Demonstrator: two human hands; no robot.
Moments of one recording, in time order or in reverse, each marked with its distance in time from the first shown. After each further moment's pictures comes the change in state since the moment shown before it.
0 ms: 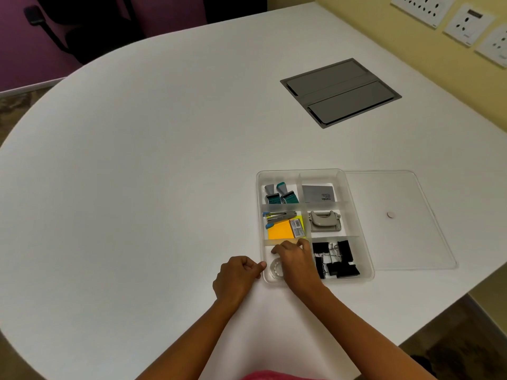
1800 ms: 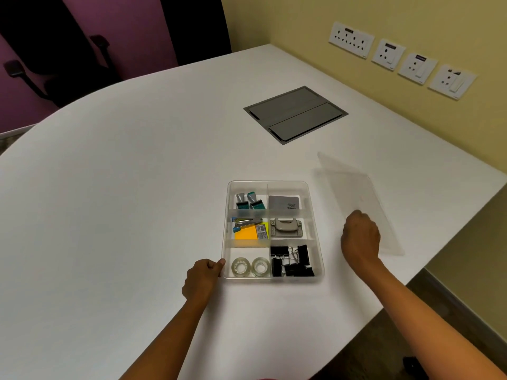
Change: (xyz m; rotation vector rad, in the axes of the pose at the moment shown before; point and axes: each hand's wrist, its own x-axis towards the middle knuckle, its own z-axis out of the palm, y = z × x) left_hand -0.014 0.010 -0.006 -0.019 0.101 -0.041; right_hand -0.053 0.130 -0.108 -0.074 0.321 0.657
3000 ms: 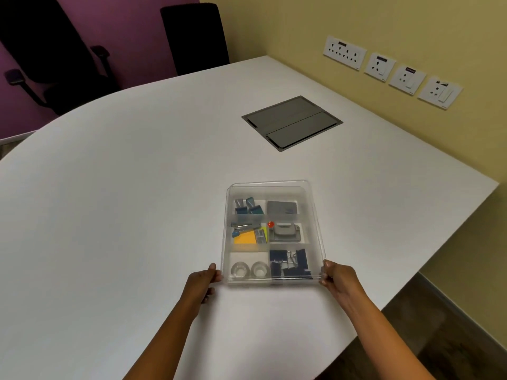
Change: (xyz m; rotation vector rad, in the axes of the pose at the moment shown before) left_hand 0.000 -0.015 -0.013 -0.491 -0.277 -0.113; right_hand -0.057 0.007 0.041 1.338 -0.484 0.796
